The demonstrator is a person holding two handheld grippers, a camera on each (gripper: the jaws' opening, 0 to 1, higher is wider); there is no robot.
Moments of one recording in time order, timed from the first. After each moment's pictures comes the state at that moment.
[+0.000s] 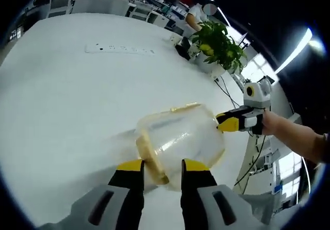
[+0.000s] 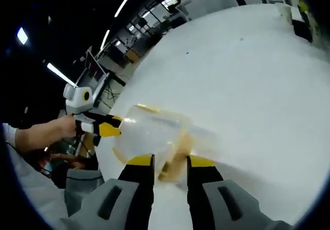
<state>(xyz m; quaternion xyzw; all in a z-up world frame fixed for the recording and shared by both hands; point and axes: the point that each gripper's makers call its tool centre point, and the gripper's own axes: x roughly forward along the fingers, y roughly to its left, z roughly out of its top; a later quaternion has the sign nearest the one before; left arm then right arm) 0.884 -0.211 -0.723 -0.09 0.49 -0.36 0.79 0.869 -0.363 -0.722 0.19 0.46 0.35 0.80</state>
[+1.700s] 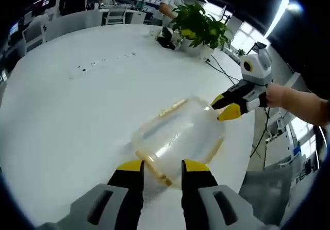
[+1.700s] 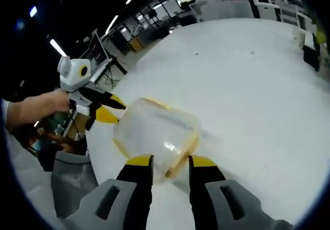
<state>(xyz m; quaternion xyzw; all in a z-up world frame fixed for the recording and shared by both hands) 0.889 -0.220 -0.704 0.08 0.45 -0.42 0.78 0.859 -0.358 -0.708 0.08 0.45 0.36 0.81</state>
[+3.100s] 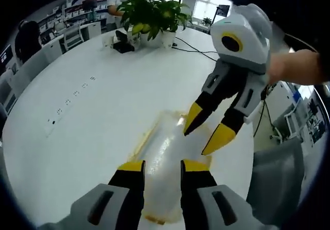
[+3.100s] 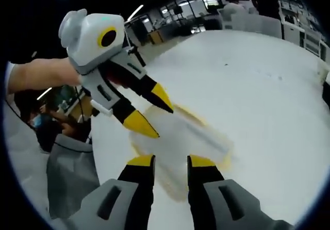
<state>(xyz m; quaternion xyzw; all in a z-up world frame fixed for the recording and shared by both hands) 0.902 -0.286 -0.695 0.21 0.40 -0.51 0.73 0.862 -0.311 -0.698 0.02 0.42 0.43 0.80</state>
